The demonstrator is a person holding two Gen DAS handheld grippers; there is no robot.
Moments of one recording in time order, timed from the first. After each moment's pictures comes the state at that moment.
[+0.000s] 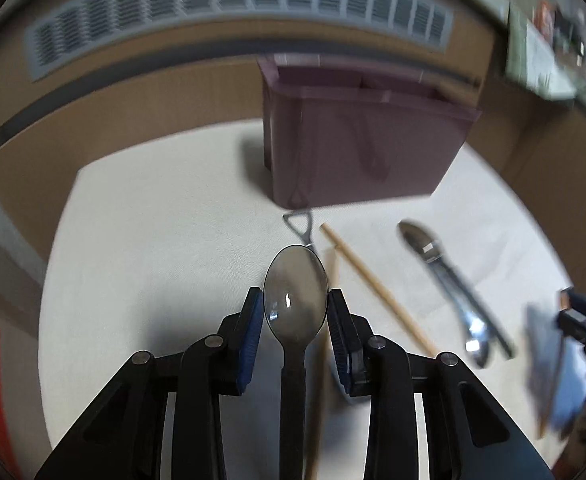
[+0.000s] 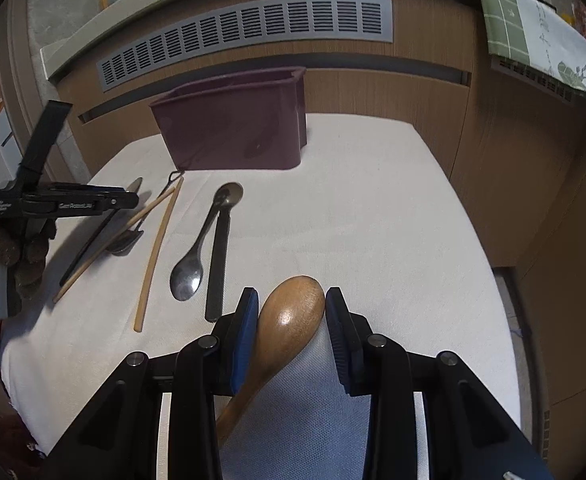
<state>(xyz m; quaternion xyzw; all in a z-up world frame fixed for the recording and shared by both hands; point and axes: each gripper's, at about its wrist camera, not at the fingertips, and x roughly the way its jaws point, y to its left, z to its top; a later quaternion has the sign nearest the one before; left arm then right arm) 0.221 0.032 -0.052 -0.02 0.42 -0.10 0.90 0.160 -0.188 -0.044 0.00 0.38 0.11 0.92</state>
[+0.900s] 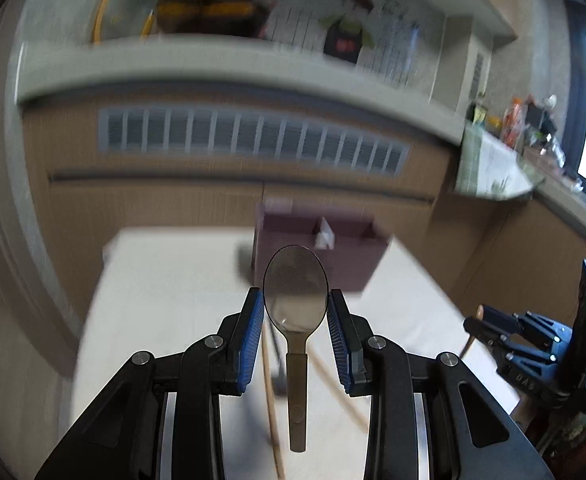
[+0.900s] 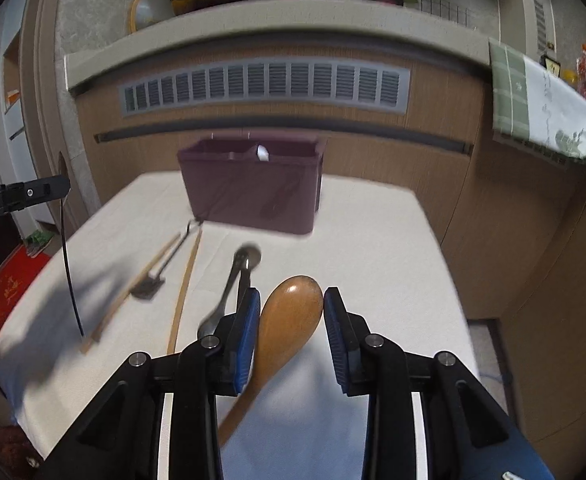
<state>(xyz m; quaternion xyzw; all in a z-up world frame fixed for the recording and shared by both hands) 0.134 0.037 0.069 -0.08 0.26 -0.11 0.96 0.160 -0.170 0.025 -0.04 0.28 0.12 0.95</state>
